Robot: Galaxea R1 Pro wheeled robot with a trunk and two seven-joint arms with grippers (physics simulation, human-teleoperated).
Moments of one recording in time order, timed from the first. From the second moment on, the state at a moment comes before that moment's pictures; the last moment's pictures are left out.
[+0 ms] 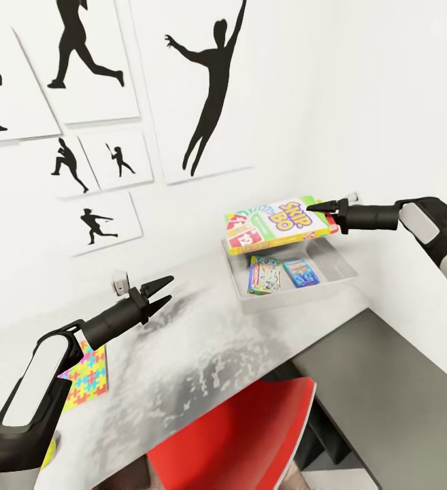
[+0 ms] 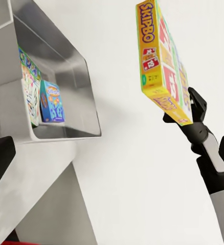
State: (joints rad) left arm -0.47 0.15 0.01 -1.60 1.43 0.84 -0.06; right arm -1.55 -0.44 0.56 -0.39 -0.88 0.97 0.94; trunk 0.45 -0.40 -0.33
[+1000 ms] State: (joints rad) left arm -0.42 0.18 0.16 -1.60 1.53 0.93 -0.19; right arm -1.57 -0.44 0.56 -0.39 -0.82 0.92 0.95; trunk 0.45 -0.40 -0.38
